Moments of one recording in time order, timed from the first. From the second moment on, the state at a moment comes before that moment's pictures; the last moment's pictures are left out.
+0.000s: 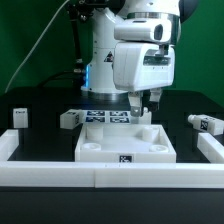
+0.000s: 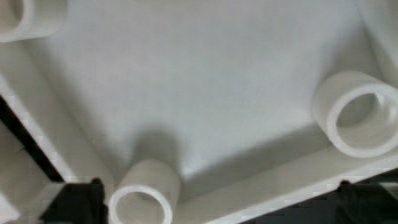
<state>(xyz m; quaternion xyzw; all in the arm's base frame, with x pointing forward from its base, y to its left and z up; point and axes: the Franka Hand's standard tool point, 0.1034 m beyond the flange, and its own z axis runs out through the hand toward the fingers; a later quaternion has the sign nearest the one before) 0.529 0.036 0.073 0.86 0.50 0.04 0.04</state>
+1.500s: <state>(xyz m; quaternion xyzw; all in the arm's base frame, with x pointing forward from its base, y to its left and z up) 0.516 0.038 0.064 0.76 0.64 0.01 0.06</state>
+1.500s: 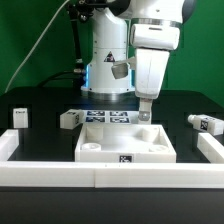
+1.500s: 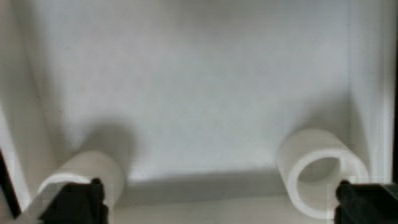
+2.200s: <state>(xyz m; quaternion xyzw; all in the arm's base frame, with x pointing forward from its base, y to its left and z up) 0.501 0.044 0.061 0.71 0.70 0.02 0.07</state>
